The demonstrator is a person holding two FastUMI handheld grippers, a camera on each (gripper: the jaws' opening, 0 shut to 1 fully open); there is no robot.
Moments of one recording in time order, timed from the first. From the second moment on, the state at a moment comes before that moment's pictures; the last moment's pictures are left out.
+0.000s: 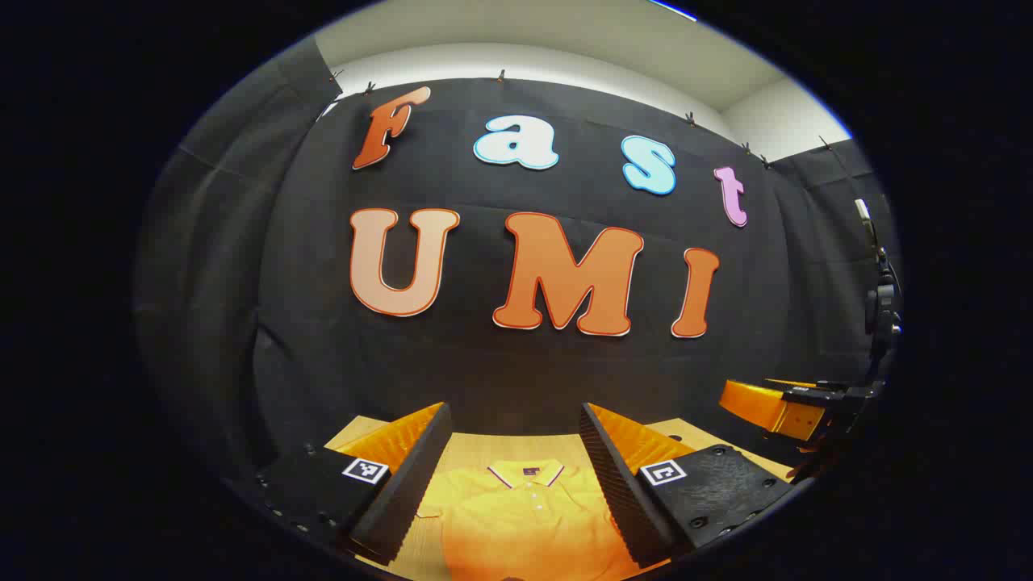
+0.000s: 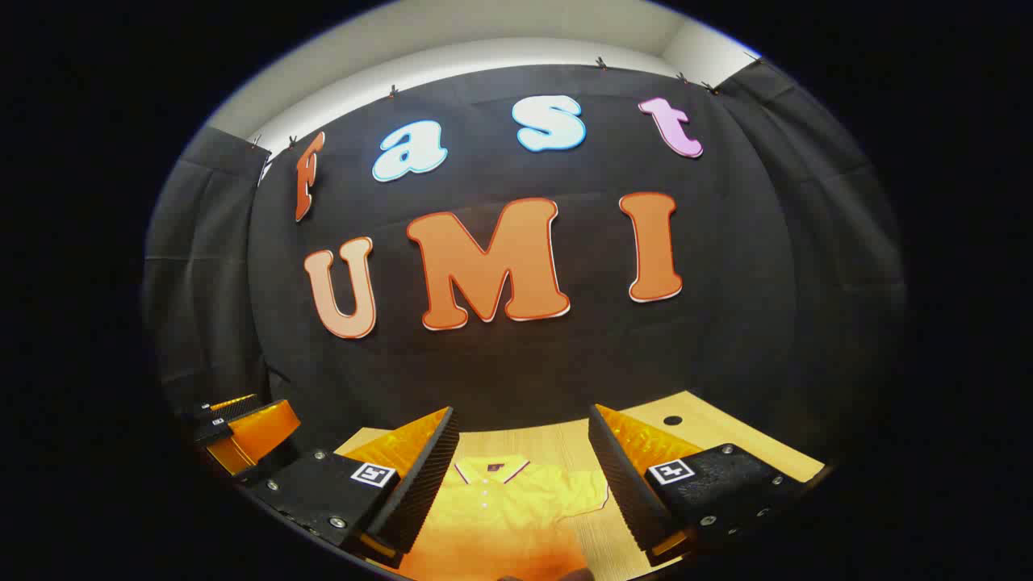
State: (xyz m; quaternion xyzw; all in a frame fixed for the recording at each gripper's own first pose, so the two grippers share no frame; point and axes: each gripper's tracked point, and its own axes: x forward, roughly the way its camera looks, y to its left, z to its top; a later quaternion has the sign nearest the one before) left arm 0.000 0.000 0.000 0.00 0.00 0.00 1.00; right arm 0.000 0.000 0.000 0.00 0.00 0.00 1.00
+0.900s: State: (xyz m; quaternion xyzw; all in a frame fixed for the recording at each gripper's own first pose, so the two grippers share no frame) left arm -0.033 0.058 -0.025 0.00 0.01 0.02 1.00; right arm -0.026 -0.032 -0.035 -0.06 0.01 -0.09 0.99
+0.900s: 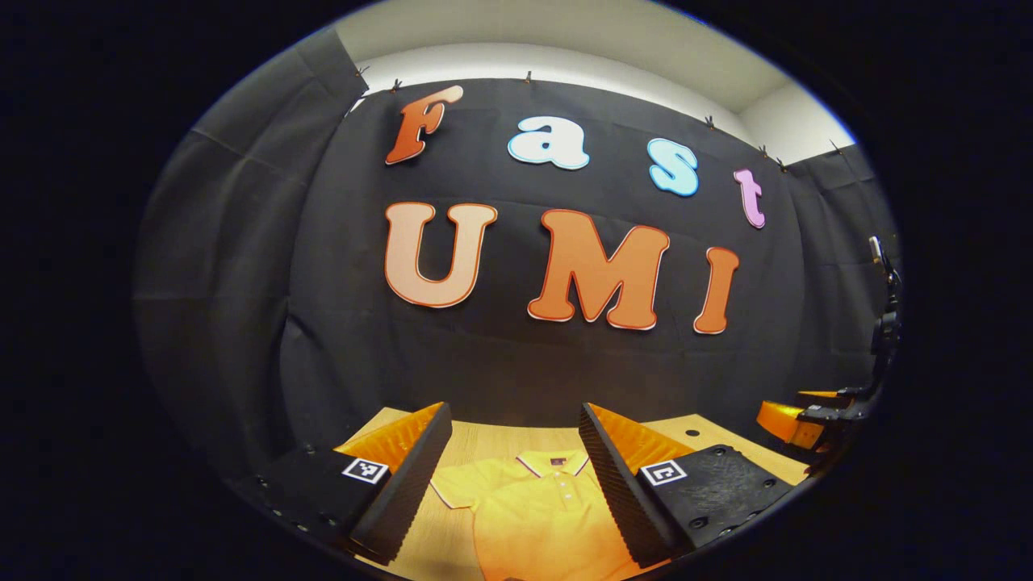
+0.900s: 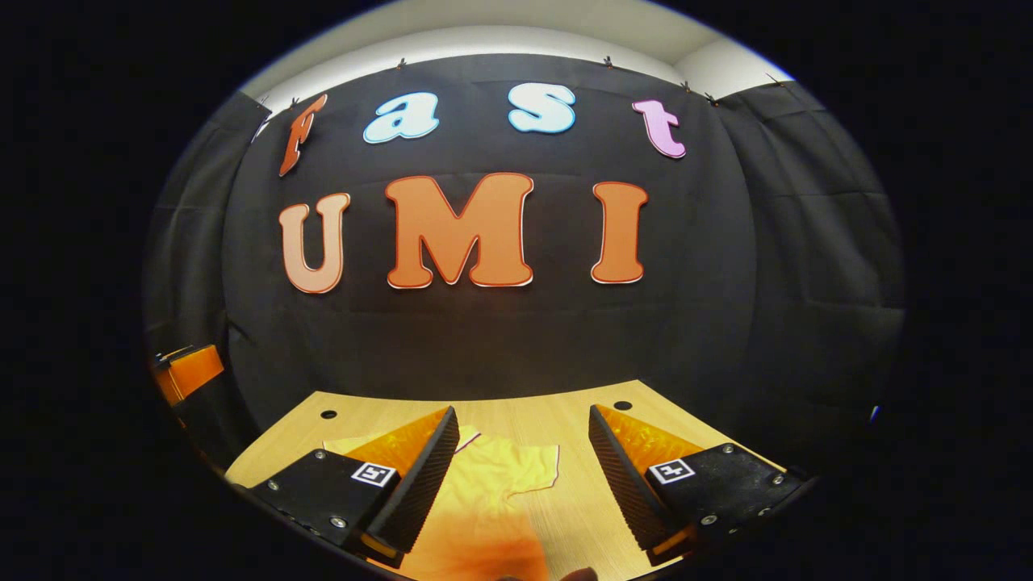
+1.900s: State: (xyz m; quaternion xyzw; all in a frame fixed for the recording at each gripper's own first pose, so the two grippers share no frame) left arm -0.044 0.070 -0.058 0.03 0.05 0.15 0.99; right arm 0.114 -0.100 -0.146 -0.06 0.19 -0.07 0.98
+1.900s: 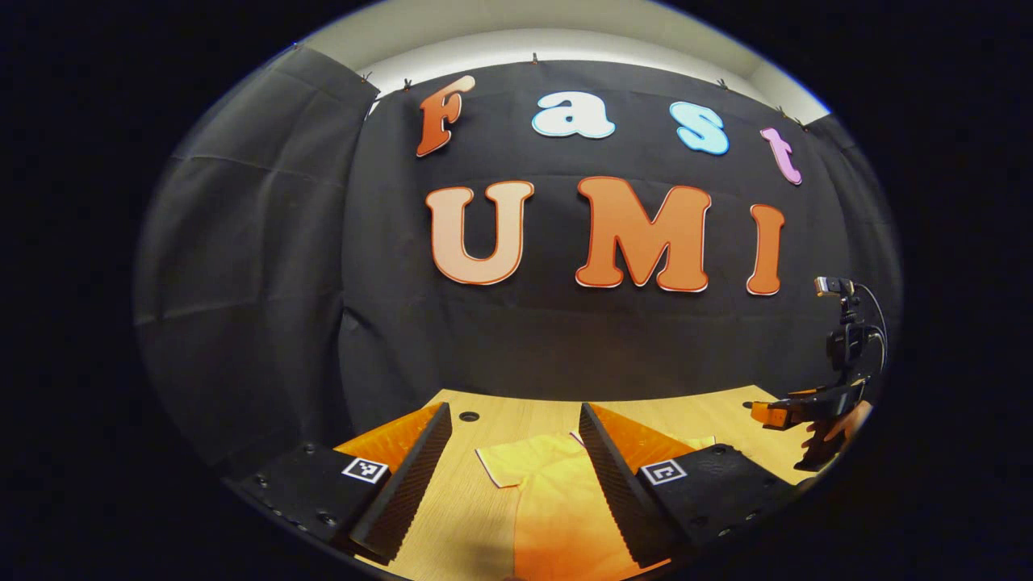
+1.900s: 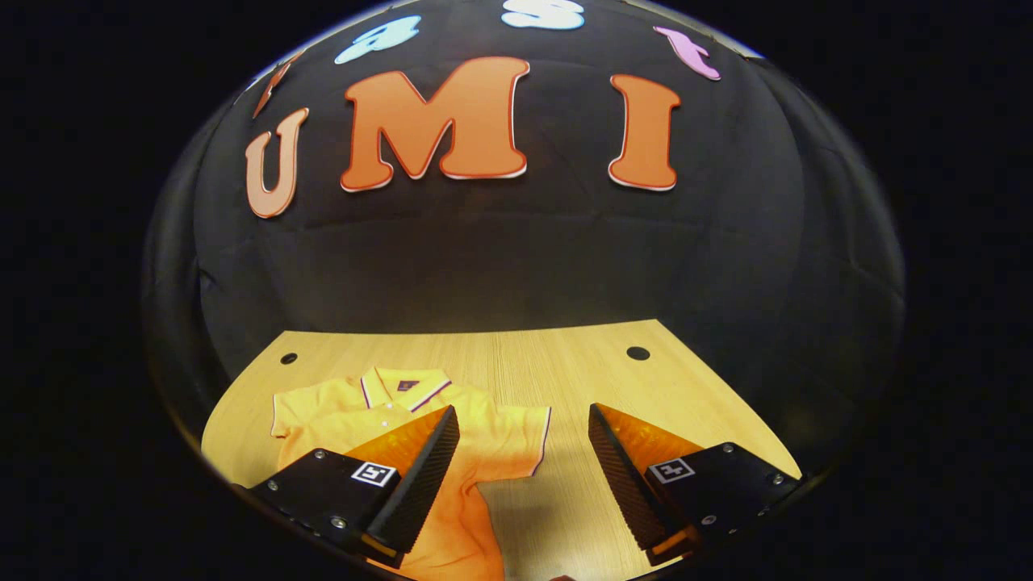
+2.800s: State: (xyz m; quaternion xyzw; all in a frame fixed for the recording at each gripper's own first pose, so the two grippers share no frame) left arm -0.069 0.050 -0.127 0.05 0.16 0.24 0.96; right arm 0.204 -0.151 -0.287 -0.03 0.45 -0.05 0.89
